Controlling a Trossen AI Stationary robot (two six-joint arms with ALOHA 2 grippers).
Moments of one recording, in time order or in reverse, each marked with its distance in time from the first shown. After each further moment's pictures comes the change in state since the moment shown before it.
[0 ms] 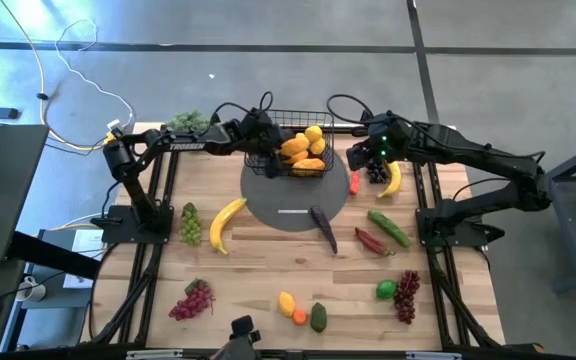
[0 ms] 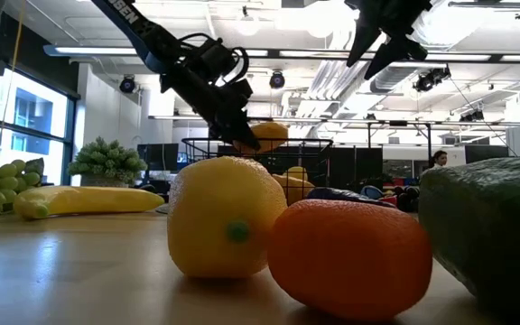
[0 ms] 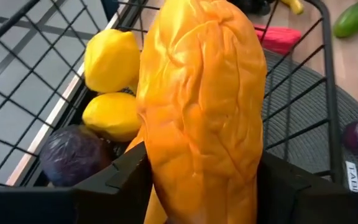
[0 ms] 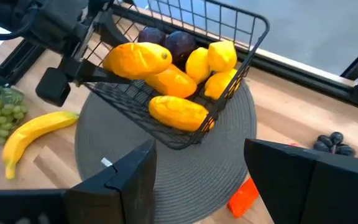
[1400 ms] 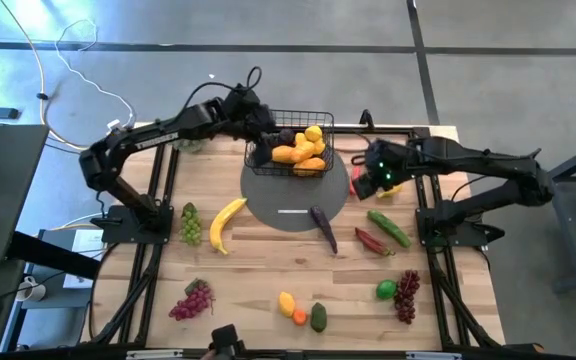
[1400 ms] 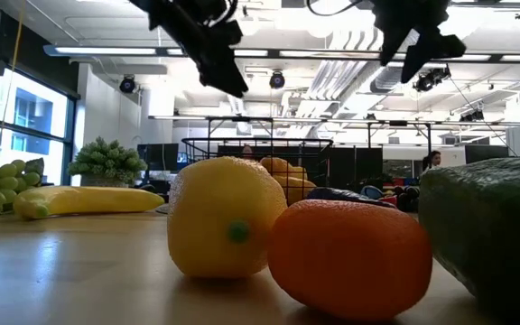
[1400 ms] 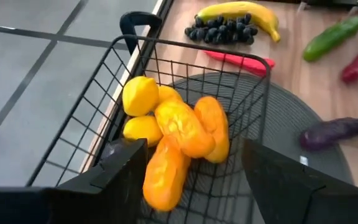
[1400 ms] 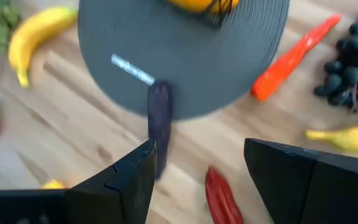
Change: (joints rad) left arm -0.016 -0.194 0.255 -0.468 -0.057 0.046; right arm 0.177 0.000 0.000 -0.275 -0.184 0.254
